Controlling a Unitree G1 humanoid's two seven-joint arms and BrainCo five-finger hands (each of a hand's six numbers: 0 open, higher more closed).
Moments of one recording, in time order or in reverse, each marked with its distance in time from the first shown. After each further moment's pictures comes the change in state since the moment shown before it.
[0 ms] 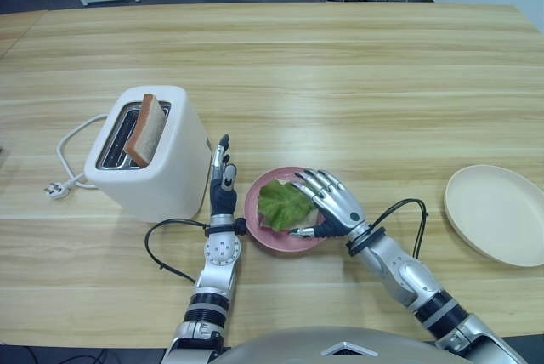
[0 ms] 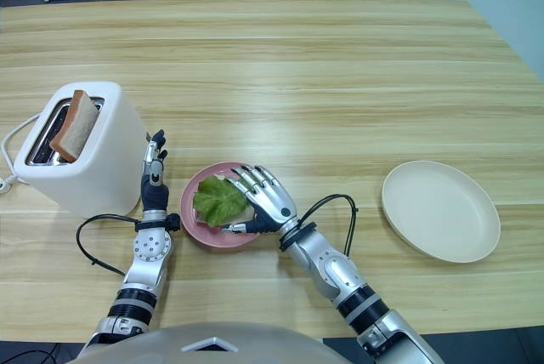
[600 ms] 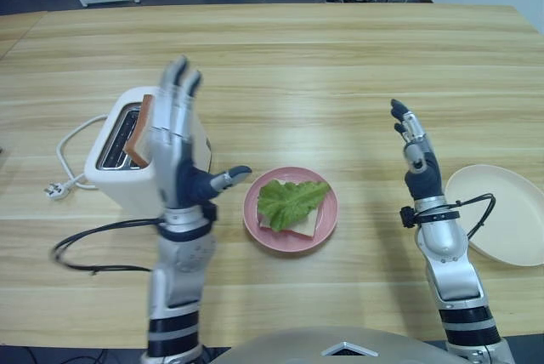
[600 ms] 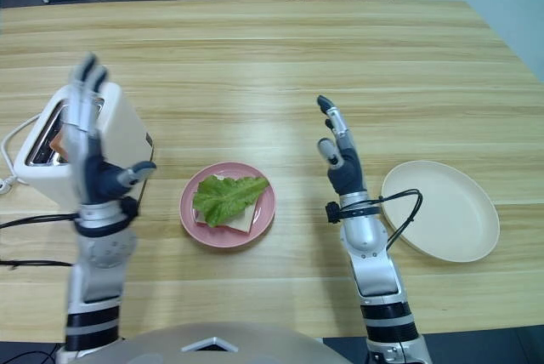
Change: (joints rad) left arm 0.129 0.127 0.249 -0.882 0.695 0.240 0.123; right arm 0.124 0.122 -0.518 -0.282 0.905 -0.015 0.216
